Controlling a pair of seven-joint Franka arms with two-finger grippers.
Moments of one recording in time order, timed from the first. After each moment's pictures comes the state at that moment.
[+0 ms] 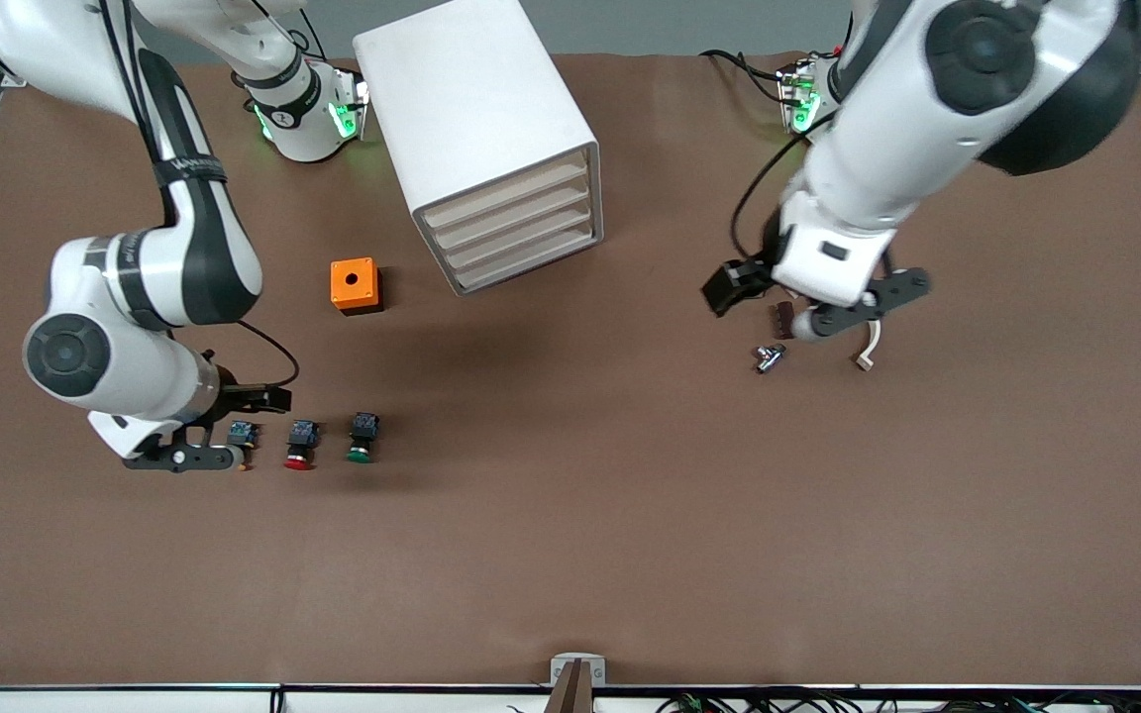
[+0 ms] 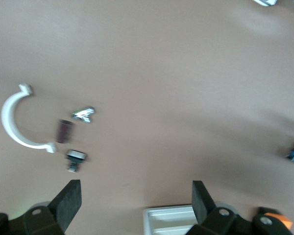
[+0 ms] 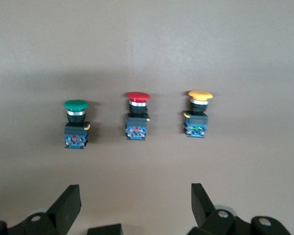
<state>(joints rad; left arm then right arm) -0.44 0.24 0.00 -1.37 -0.14 1.62 -0.79 0.20 0.39 -0.09 -1.63 -0.02 1.88 0.13</state>
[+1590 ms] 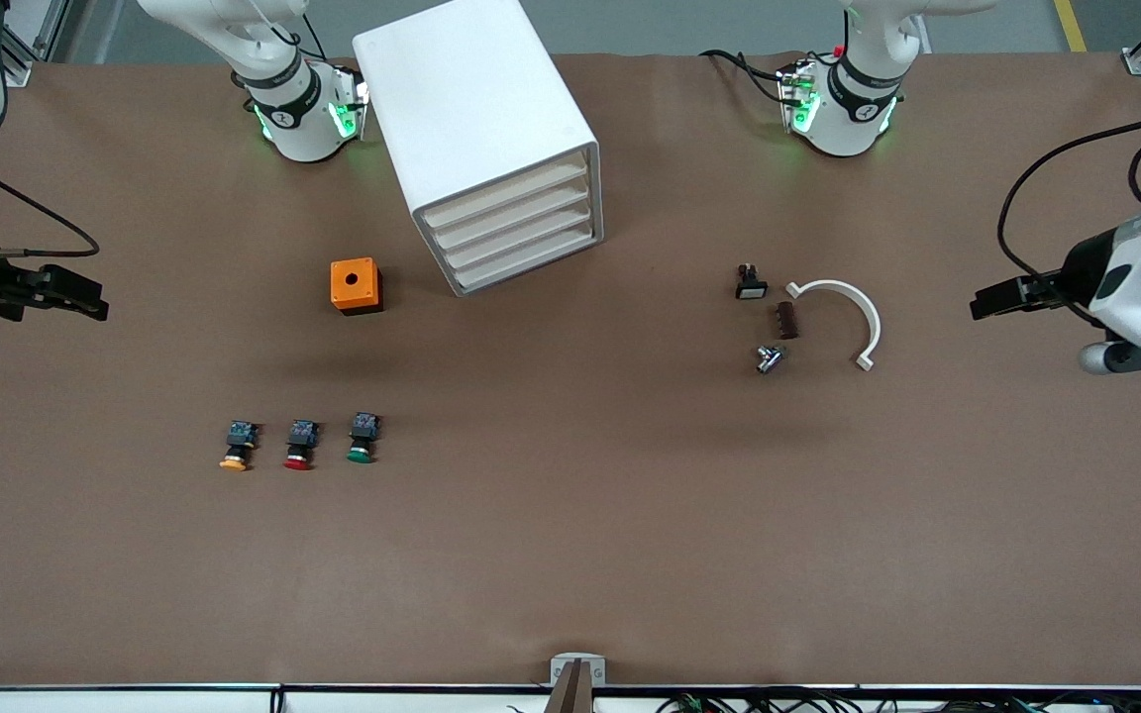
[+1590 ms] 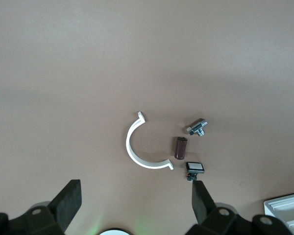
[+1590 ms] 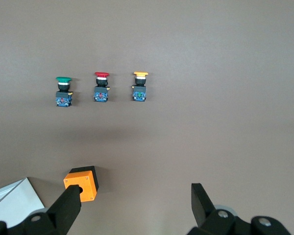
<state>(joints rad) -0.02 0.15 0.00 -1.53 -0.06 1.52 -0.16 0.03 0.12 -0.08 -1.53 -0.02 1.57 -0.06</state>
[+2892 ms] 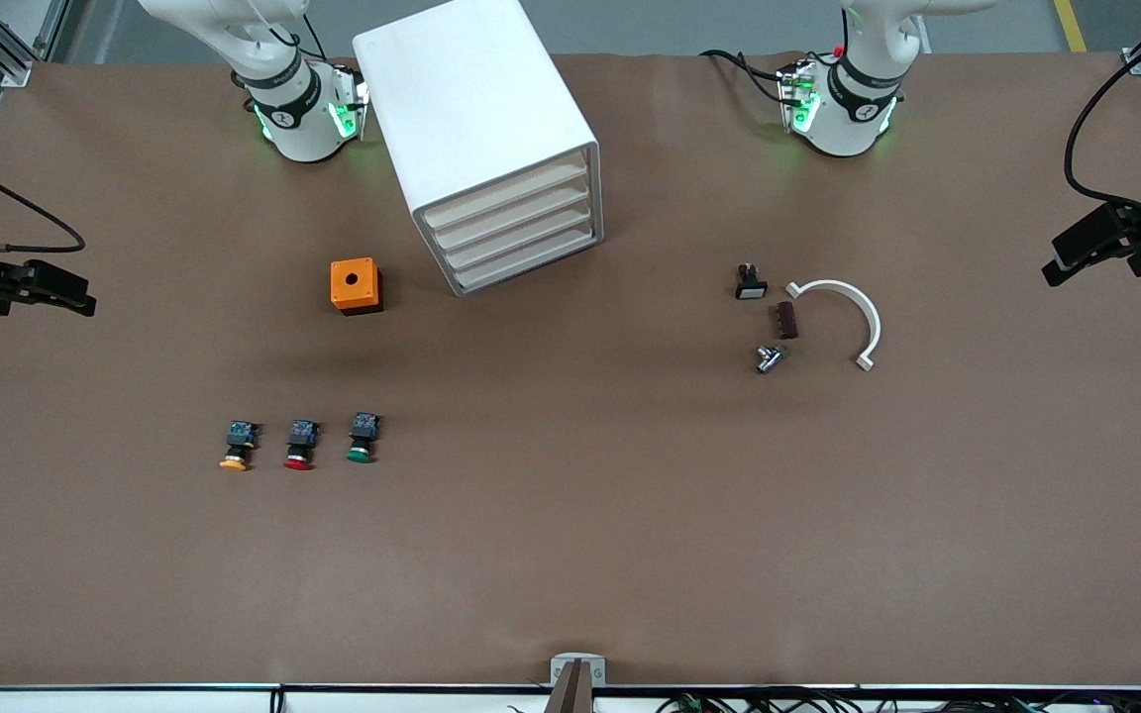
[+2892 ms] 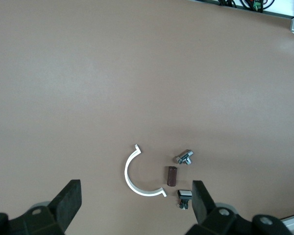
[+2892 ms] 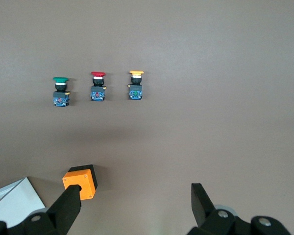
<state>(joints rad) -0.02 -0.01 0.00 -1.53 -0.06 1.62 -0.15 0.00 0.12 -0.08 -1.51 -0.02 1.55 -0.06</state>
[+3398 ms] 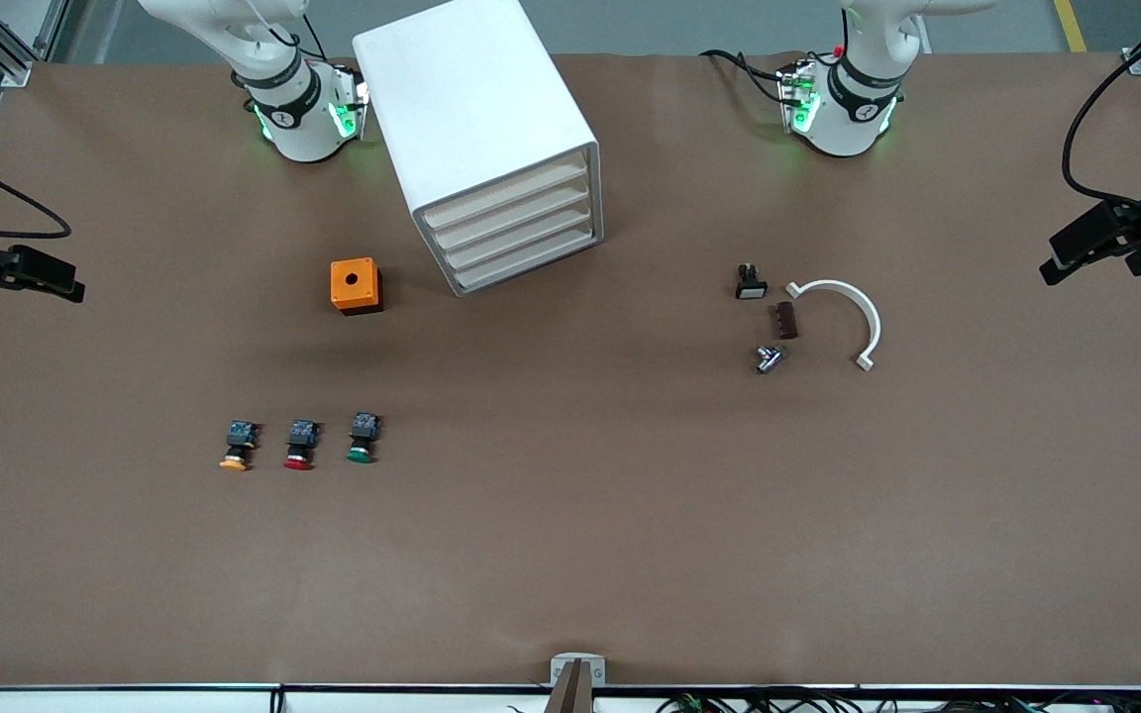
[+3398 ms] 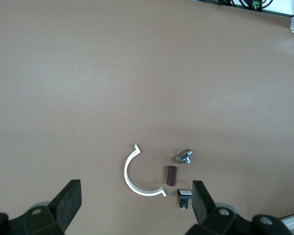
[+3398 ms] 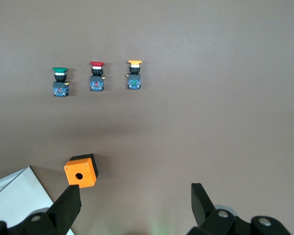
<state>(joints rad) -0.02 -0.01 0.00 -1.53 -0.06 1.62 -0.15 0.00 0.12 -0.08 -1.47 -0.02 1.46 -0.06</state>
